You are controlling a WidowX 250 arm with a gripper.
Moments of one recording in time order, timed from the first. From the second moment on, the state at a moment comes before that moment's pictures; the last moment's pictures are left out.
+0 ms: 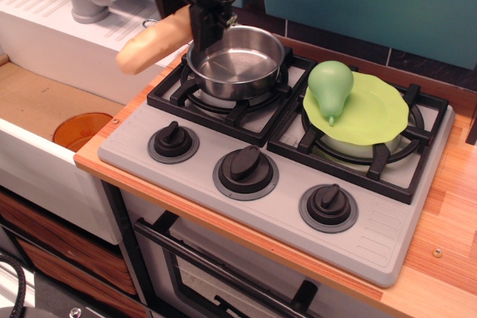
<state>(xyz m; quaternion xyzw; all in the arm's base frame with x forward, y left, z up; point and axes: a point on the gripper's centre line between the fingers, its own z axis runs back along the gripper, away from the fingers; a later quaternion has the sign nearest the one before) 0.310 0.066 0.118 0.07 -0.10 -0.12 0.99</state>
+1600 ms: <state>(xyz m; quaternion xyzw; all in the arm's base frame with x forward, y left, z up) 0.337 0.025 0.099 0.06 -0.10 -0.13 0.99</state>
